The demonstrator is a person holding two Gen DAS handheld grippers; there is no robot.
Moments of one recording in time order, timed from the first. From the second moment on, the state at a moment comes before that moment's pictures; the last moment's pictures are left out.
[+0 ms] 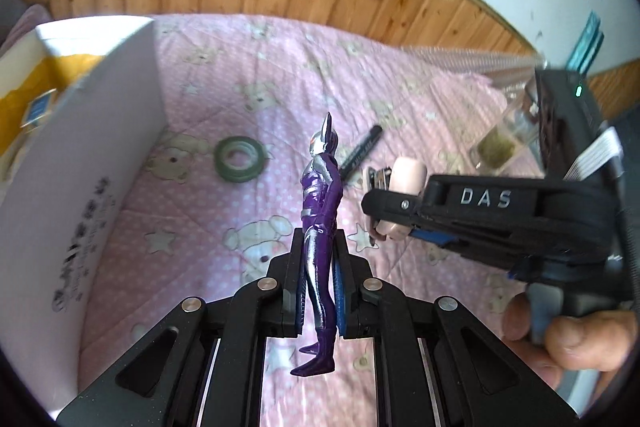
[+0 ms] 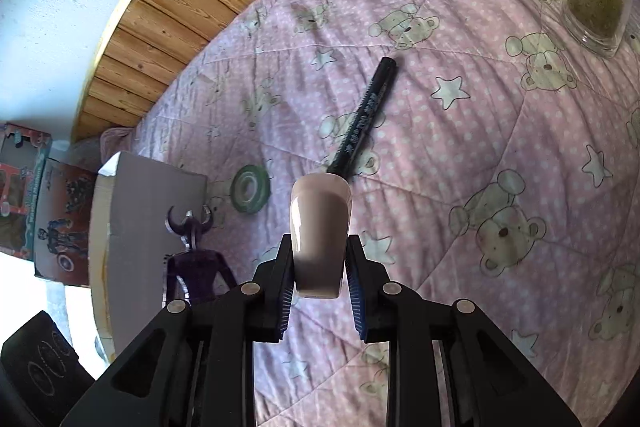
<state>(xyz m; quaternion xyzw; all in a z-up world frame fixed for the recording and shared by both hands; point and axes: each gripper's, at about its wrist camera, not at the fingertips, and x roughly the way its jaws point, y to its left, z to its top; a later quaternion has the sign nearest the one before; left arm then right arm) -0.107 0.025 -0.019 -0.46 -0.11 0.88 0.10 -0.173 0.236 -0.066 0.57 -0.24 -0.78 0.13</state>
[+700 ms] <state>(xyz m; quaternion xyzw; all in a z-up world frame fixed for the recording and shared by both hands) -0.043 -0.026 0.077 -0.46 -0.02 0.89 0.04 -0.132 0.193 -0.019 0.53 -0.25 -0.77 0.23</state>
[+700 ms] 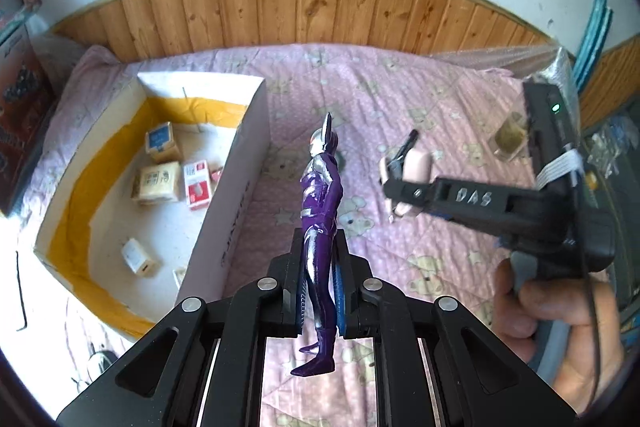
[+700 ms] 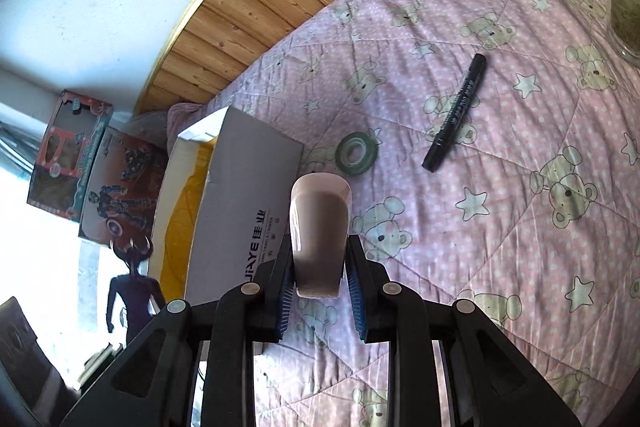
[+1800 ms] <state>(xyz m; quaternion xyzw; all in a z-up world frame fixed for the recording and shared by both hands) -0.055 -0.124 0.049 -0.43 -0.09 0.90 0.03 -0.078 0.098 0.051 0.40 -0.07 -0.86 0.31</state>
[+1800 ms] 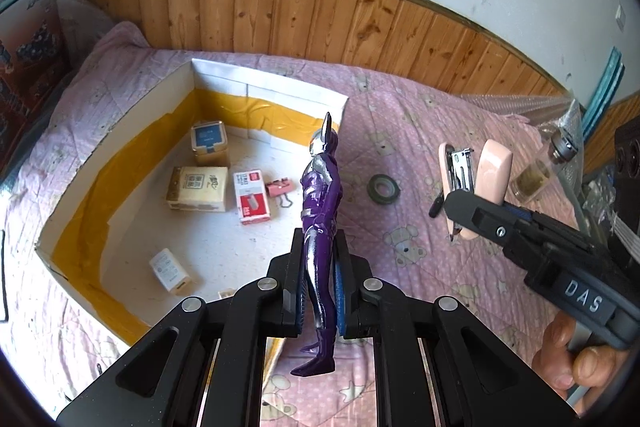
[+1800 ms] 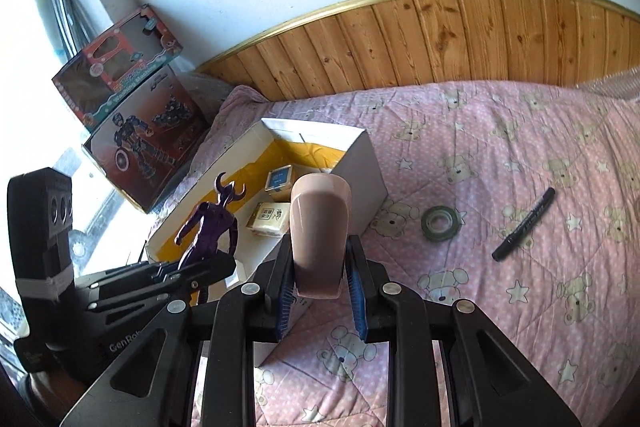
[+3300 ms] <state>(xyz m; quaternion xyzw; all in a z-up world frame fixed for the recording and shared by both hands) -0.053 -0.256 0.040 -0.41 -0.30 0.86 -0.01 -0.052 -0.029 0.085 0.37 -0.01 -0.85 0.37</state>
